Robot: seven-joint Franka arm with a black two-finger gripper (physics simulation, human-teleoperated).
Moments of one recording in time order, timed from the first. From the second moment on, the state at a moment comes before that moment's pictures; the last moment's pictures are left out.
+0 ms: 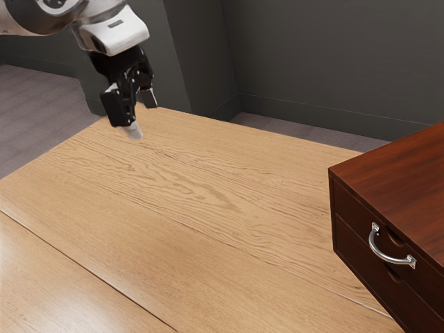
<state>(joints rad) -0.02 0.09 0.13 -1.17 0.01 1.36 1.16</state>
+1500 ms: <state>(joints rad) -0.18 -0.24 -0.23 -1.96 -0.17 2.15 1.86</state>
